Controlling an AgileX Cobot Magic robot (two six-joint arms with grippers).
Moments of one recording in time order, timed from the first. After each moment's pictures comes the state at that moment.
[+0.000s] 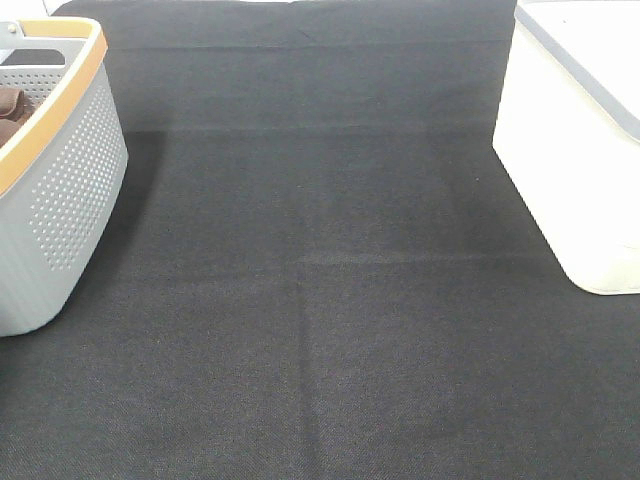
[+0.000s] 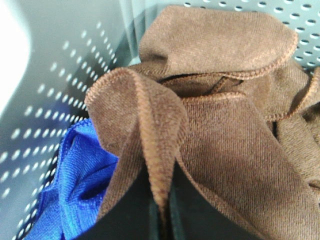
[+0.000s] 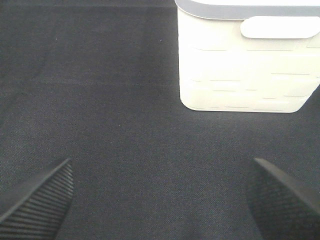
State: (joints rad) left arm 0.23 2.20 -1.87 0.02 0.81 -0.20; right arm -0.01 -0.01 -0.50 0.07 1.07 -0.09
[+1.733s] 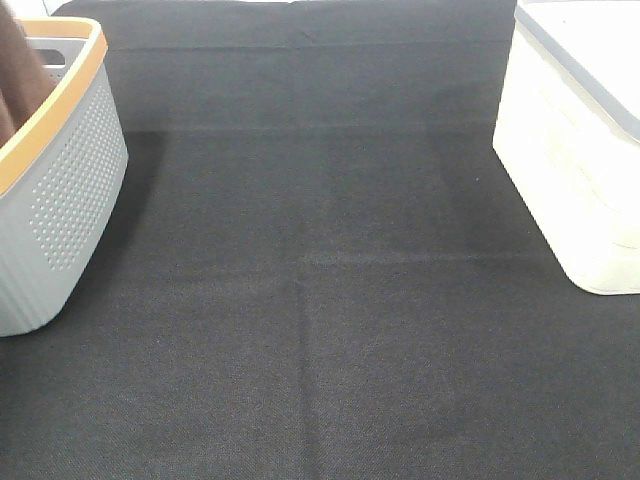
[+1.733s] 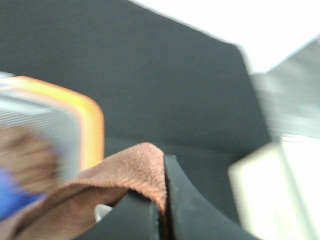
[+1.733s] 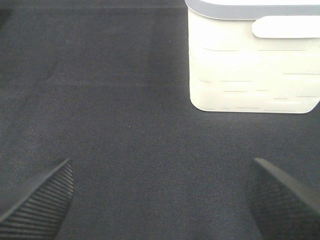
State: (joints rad) left arm 0.23 1.60 -1.87 -0.68 1.02 0.10; right arm -0.01 -0.01 -0.50 0.10 1.07 -0.09
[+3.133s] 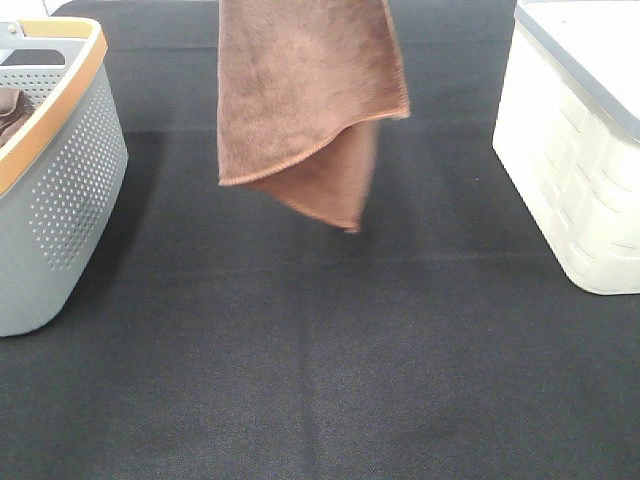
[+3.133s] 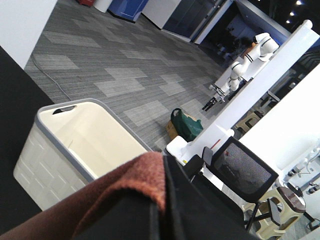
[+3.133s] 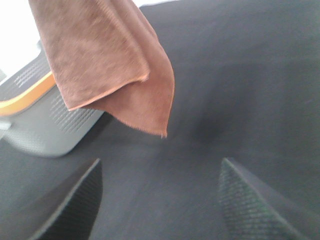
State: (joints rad) left arm -0.35 1.61 -1.87 -1.11 0.81 0.38; right arm 0.07 0.40 -0.50 0.70 0.69 -0.43
